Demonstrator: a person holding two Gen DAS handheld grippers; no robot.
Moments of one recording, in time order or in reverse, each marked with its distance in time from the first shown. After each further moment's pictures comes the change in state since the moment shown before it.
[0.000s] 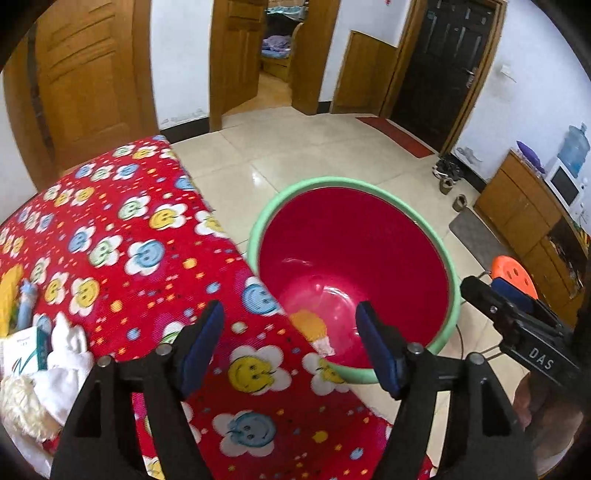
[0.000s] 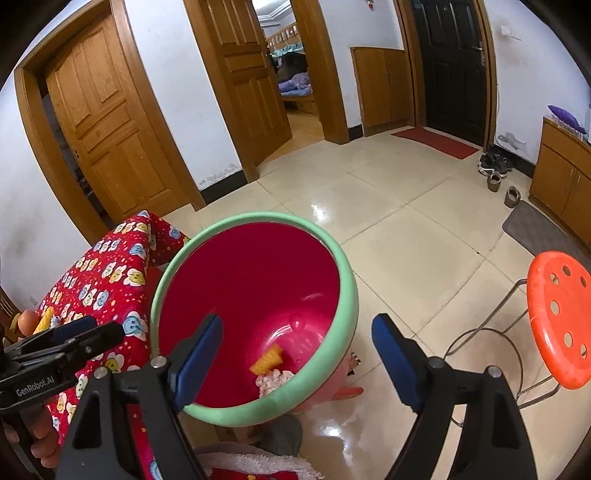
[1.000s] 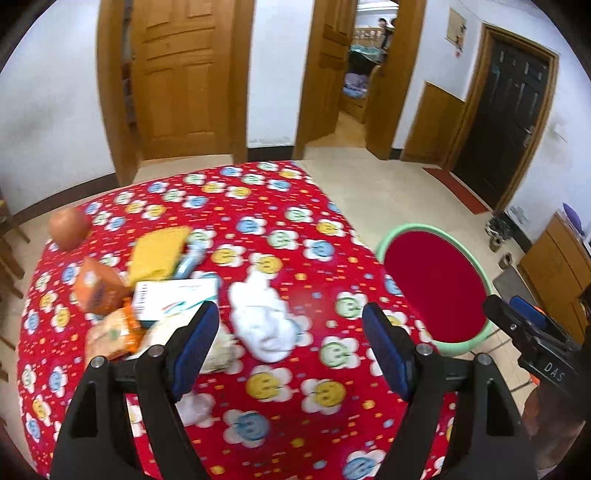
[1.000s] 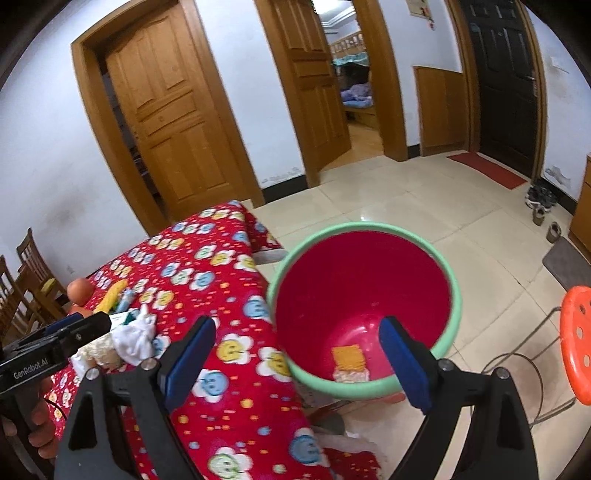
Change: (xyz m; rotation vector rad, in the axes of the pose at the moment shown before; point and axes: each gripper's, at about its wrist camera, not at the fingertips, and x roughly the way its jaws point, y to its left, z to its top) left arm -0.123 0.104 -0.047 -0.196 -0.152 0.215; right arm -0.045 0.109 -0.012 -0.151 -0.028 0.177
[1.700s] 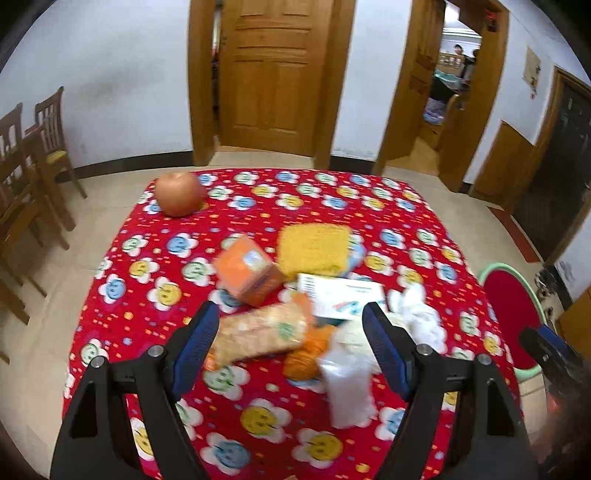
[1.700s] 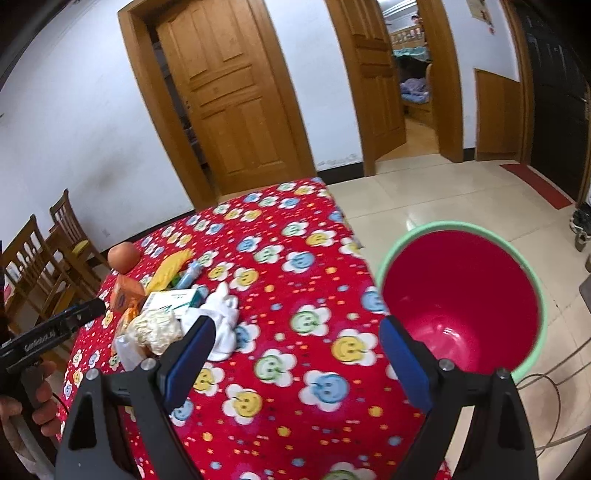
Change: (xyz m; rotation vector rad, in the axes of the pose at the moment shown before) left arm -0.015 0.131 -0.015 -0.202 -0.033 0.213; right arm 0.036 0.095 -0.009 -0.122 0.076 0.145
